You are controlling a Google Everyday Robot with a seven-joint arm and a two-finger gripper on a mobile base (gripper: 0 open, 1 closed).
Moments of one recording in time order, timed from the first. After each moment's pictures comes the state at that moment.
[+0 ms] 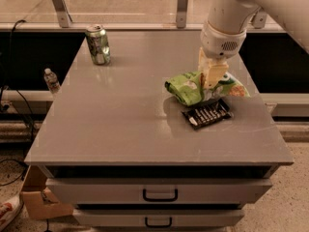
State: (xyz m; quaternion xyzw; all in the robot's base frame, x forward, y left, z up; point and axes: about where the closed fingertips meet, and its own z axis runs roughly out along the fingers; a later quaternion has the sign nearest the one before) arm 0.578 -0.142 0.891 -0.76 0.65 -0.01 0.07
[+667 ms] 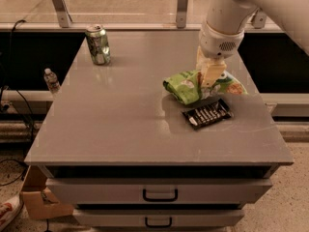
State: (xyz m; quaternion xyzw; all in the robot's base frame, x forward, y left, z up) arm 0.583 -0.138 0.891 -0.76 0.65 -0.02 0.08
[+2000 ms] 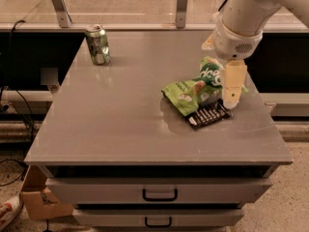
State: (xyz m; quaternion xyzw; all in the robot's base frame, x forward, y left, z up) arm 0.566 -0.155 0.903 -0.75 0.65 -0.04 0.10
